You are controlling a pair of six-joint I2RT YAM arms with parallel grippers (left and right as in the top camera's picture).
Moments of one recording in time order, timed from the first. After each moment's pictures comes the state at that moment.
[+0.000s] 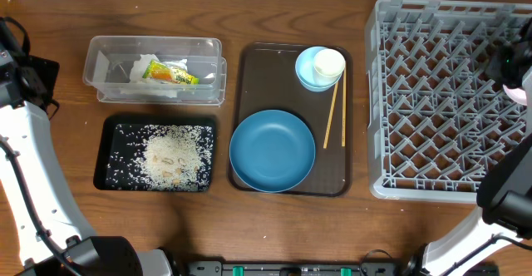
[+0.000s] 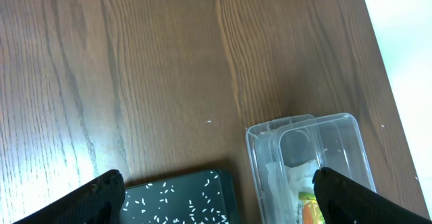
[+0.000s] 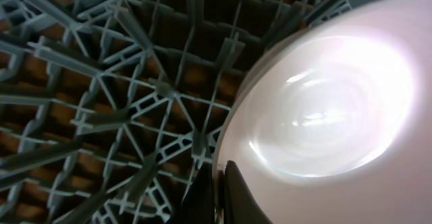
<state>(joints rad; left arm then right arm) 0.49 1.54 1.63 -1.08 -0.29 -0.85 -0.43 1.96 1.67 -0.77 0.13 0.10</state>
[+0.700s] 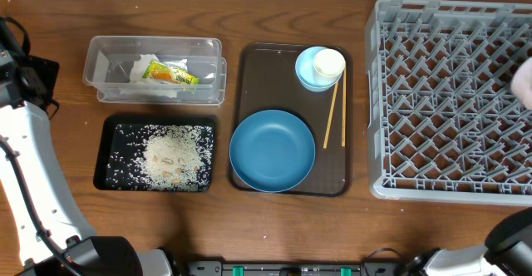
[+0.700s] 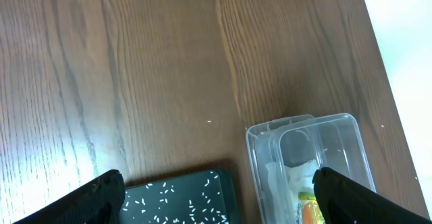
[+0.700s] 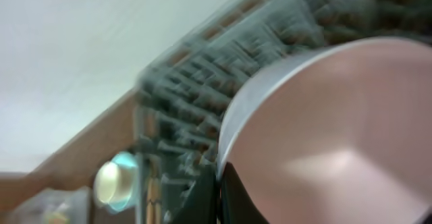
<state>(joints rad) 0.49 1.54 1.63 -1.08 -0.29 -0.85 -0.82 1.71 1.45 -0.62 -0.93 0.07</state>
